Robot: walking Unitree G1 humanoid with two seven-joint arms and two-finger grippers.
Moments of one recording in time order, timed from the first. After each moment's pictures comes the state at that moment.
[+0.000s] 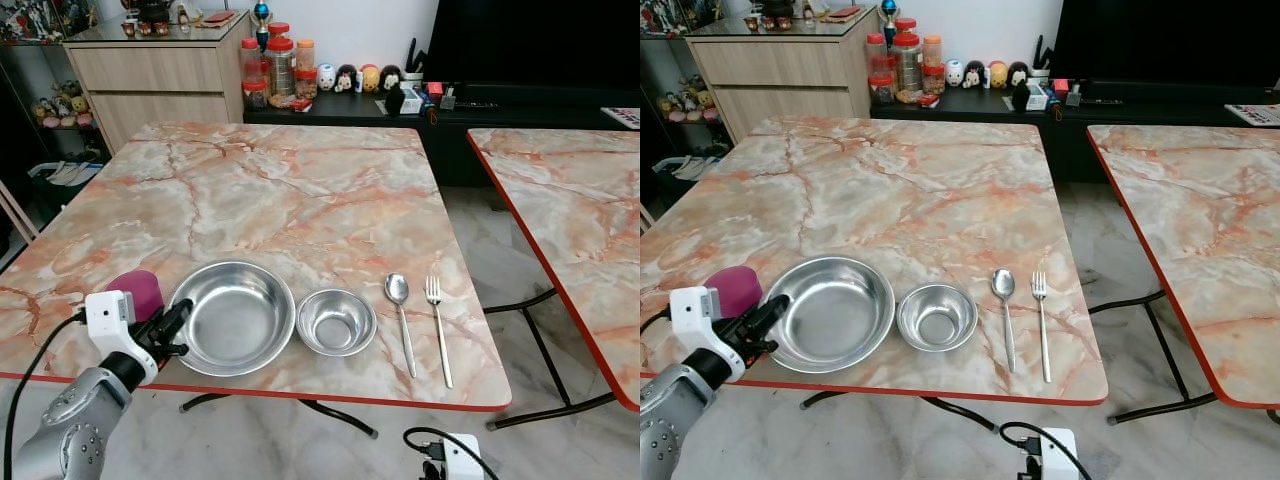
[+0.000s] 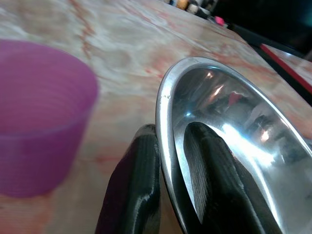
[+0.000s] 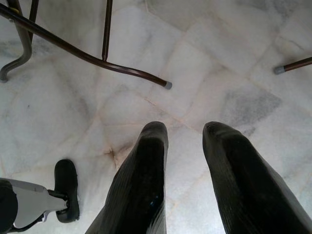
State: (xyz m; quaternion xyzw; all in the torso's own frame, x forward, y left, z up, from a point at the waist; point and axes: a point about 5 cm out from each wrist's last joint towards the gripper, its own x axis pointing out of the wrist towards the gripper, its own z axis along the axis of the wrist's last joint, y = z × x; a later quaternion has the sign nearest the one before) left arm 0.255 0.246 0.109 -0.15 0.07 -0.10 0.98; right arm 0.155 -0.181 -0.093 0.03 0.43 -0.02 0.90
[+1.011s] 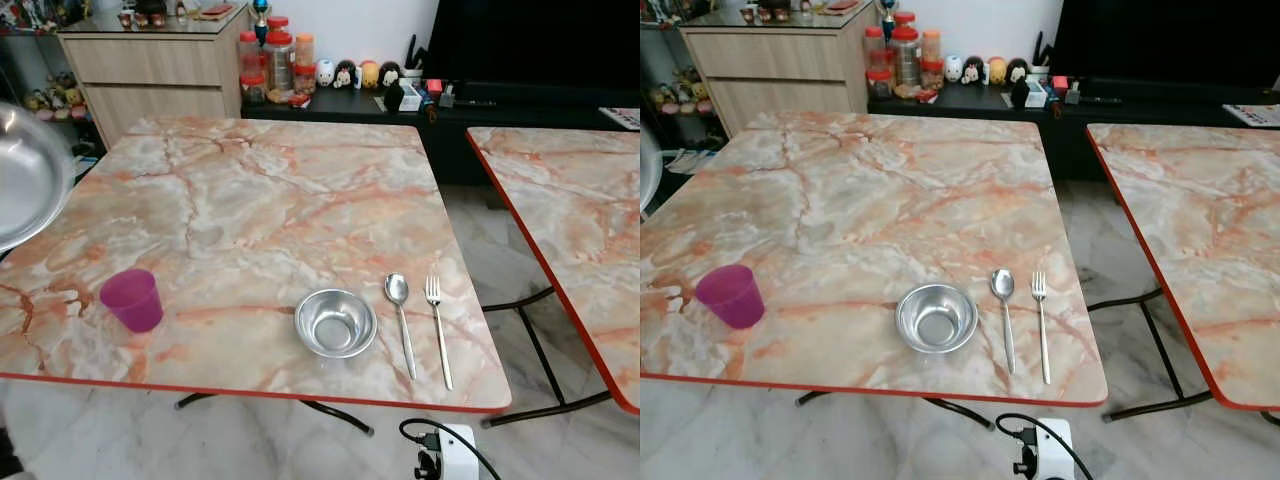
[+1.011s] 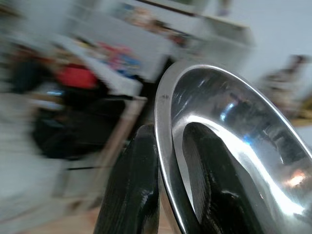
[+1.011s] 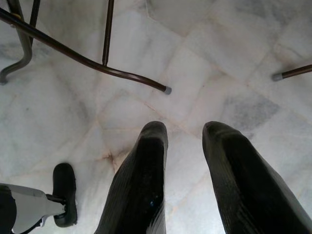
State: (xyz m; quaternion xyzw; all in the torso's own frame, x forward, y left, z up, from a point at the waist) left arm 0.225 0.396 0.210 -0.15 -0.25 0.35 0.89; right arm 0.164 -0.177 -0.090 0.03 0.42 -0.02 0.90
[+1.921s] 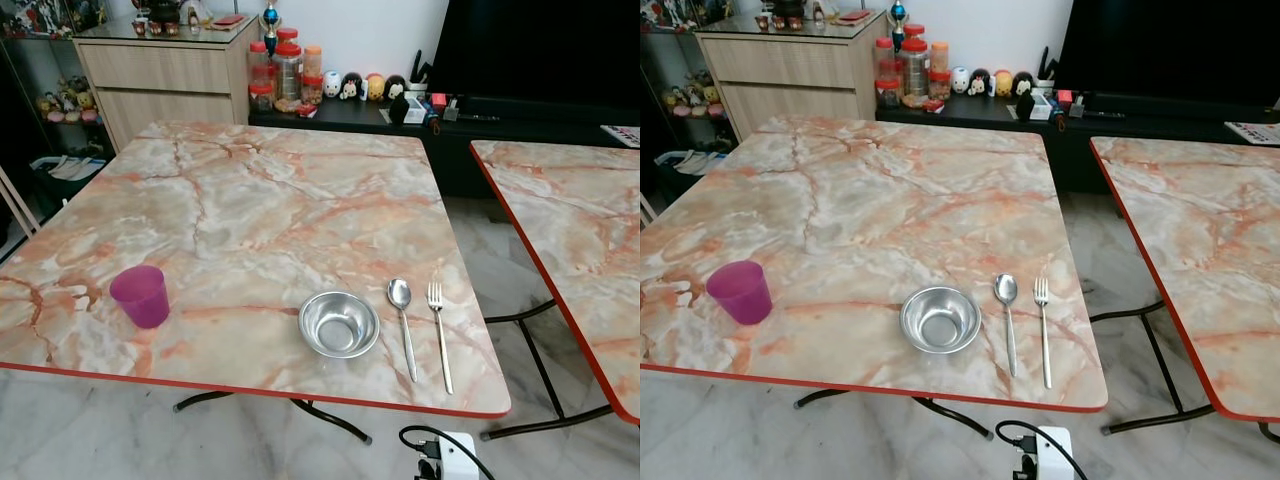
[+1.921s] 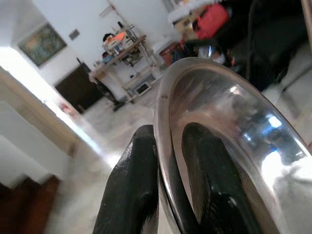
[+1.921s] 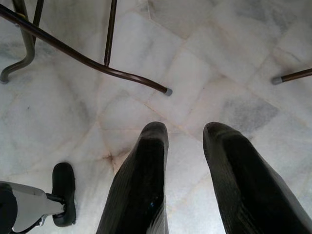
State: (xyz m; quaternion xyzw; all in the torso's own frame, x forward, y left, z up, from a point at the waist) left arm 0.190 0.459 0.144 0.32 0.14 0.49 0.80; right arm 0.156 -0.174 -0.094 0.03 0.43 -0.02 0.90
